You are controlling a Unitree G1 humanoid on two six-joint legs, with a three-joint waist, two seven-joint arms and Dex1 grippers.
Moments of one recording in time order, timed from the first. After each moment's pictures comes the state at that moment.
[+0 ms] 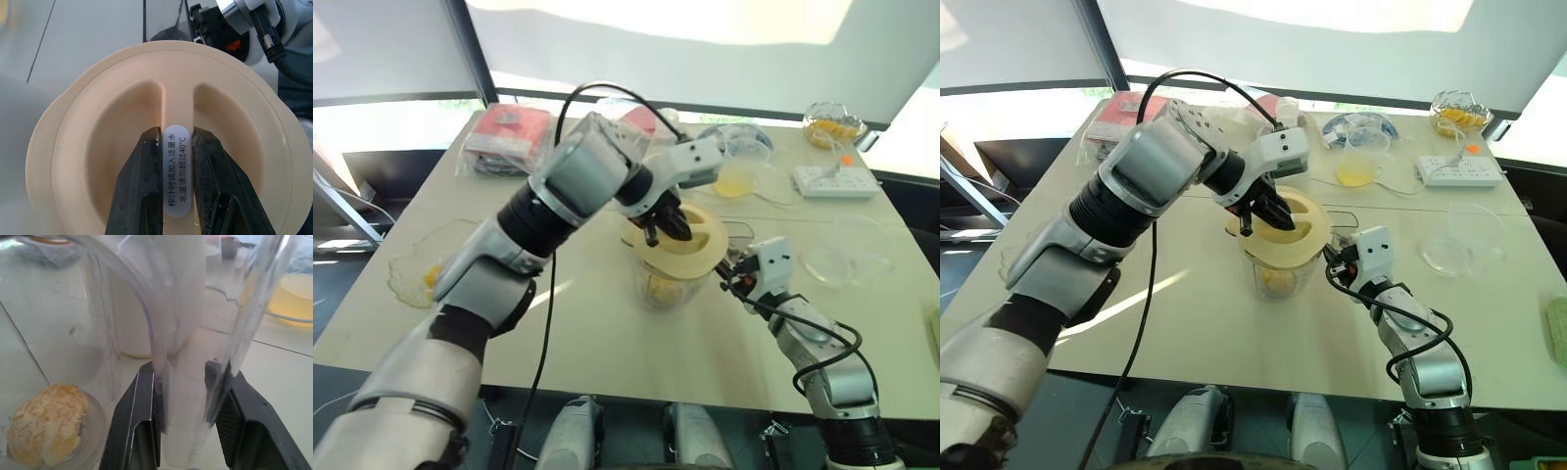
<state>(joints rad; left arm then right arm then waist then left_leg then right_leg) -1.31 0.27 -0.56 0.15 -0.06 1.26 -1.22 -0.05 -0.40 -0.04 -0.29 0.28 0.43 0.29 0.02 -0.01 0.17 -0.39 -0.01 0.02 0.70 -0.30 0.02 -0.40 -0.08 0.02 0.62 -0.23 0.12</state>
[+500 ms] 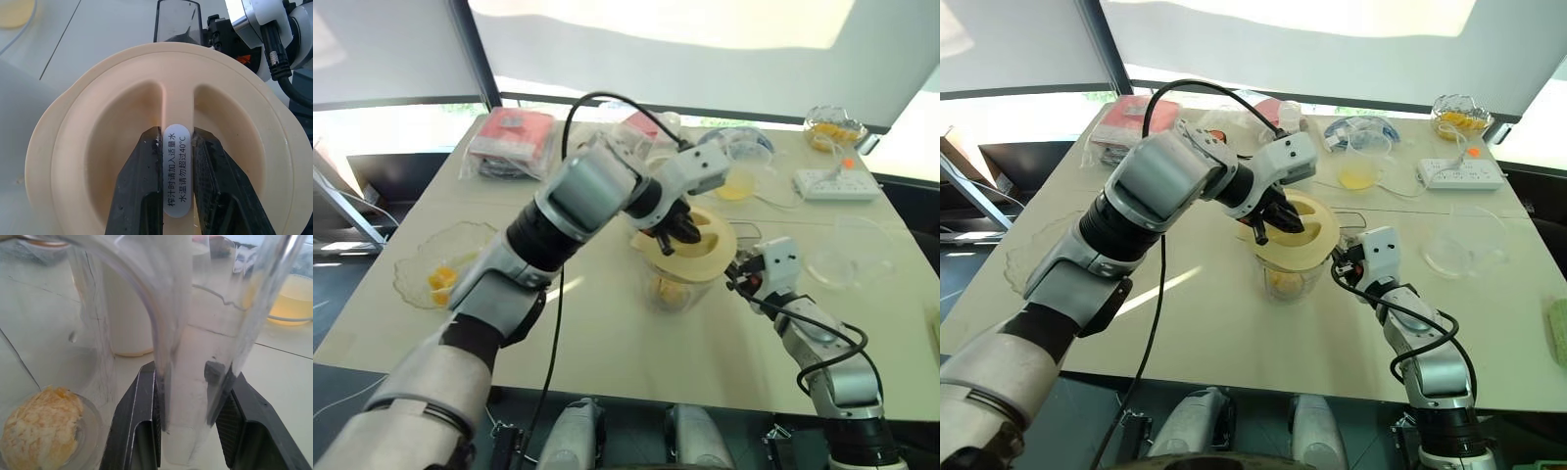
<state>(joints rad) -1.26 0.26 -0.52 0.06 -0.12 1.34 -1.07 -0.05 -0.40 -0.06 -0.29 0.26 0.44 0.29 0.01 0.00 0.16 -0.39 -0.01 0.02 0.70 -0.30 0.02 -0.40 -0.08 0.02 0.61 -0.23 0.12</state>
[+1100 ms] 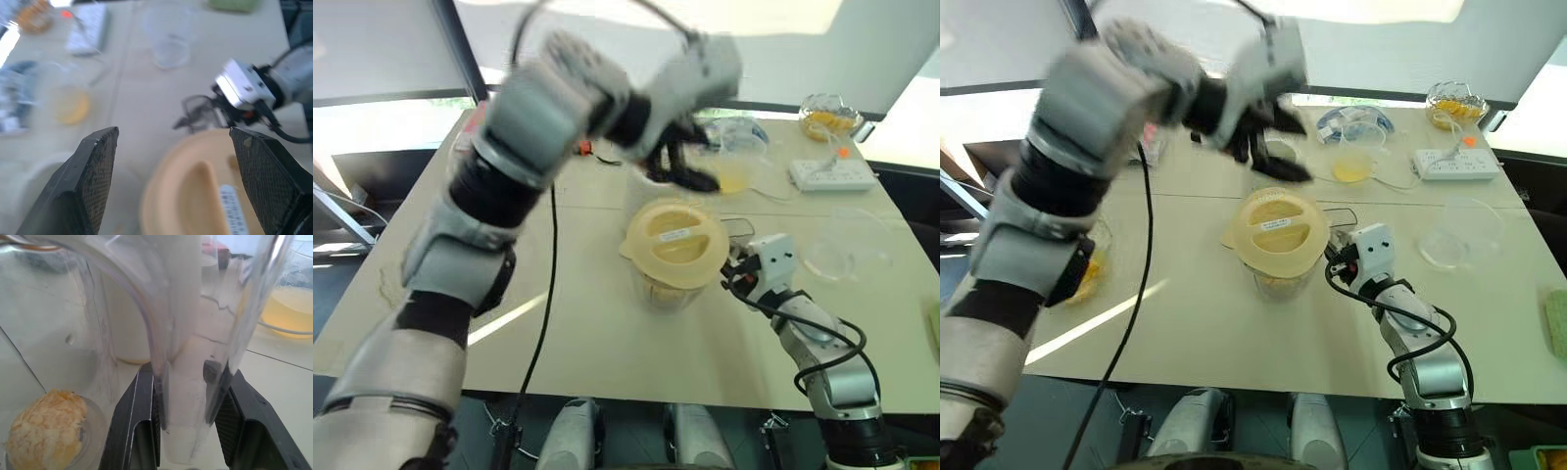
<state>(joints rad) -1.49 0.42 -0.36 0.19 -0.22 0.97 -1.08 -0.05 -0.39 -0.05 -0.31 0.24 0.38 0.33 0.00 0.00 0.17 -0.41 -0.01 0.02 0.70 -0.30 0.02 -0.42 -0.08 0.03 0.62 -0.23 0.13</state>
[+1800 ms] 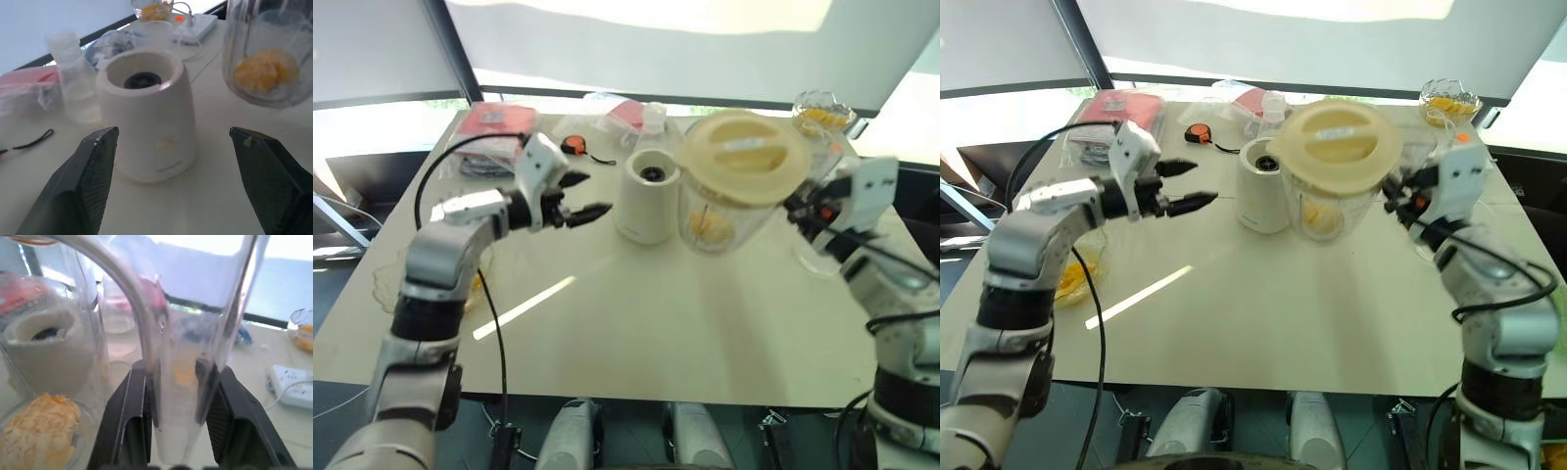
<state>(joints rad) -0.58 0.57 0.01 -0.21 -0.36 0.69 -0.86 -0.45 -0.63 -0.40 -0.45 0.52 0.90 0.27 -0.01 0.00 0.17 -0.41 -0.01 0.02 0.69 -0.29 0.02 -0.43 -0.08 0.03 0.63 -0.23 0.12</state>
